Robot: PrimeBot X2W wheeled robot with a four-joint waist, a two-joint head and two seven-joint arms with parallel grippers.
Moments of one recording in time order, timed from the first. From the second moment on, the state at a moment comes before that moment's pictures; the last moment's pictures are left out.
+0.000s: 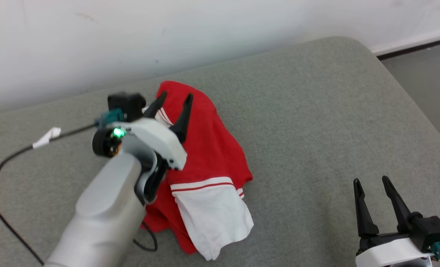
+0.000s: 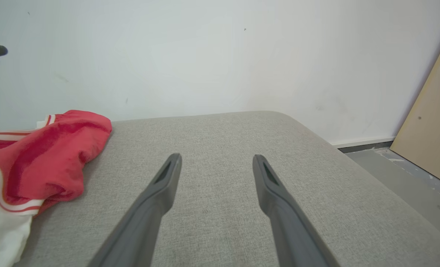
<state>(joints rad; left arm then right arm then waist) -0.85 0.16 -0.57 0.73 -0.65 -0.04 -0.14 -0.16 -0.05 0.05 0.28 0.20 0.13 -0.26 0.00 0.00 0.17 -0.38</state>
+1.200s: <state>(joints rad) -0.41 0.20 -0.62 0.39 -0.71 0.06 -0.13 -0.08 -0.10 0.07 0.29 0.18 0.13 -0.26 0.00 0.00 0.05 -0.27</state>
